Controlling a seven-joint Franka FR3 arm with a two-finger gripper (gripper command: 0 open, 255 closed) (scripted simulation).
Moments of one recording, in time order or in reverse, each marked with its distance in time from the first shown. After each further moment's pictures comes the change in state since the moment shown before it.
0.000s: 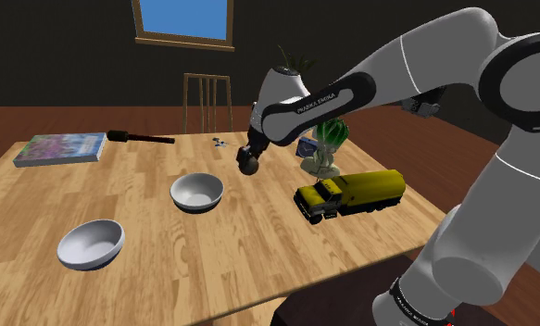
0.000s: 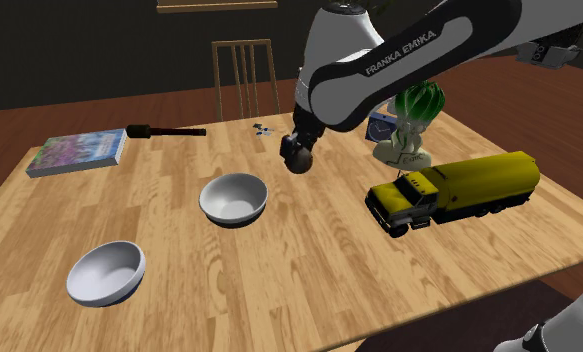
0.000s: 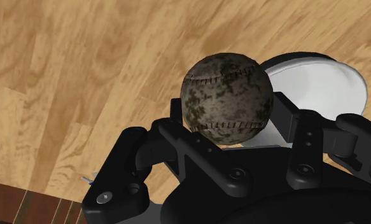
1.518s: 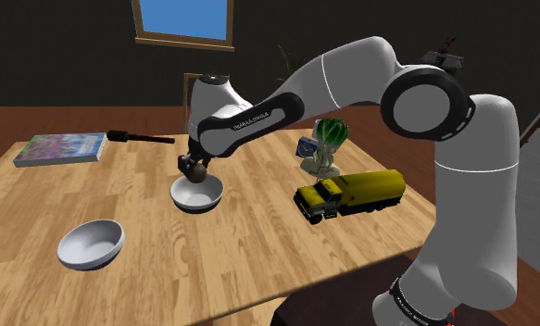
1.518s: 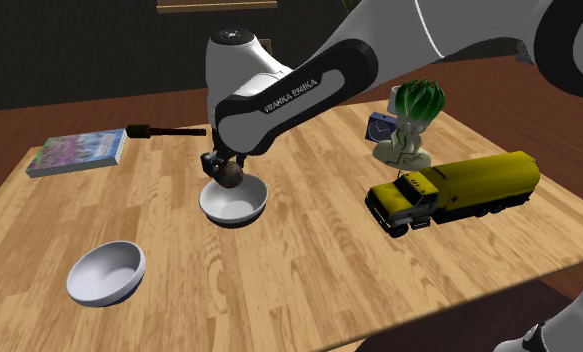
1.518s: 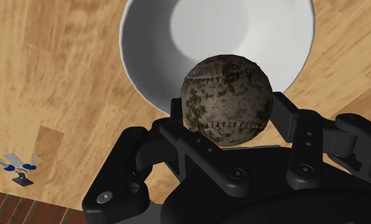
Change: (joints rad) arm 0.168 0.421 0.036 0.504 -0.155 -0.102 0.287
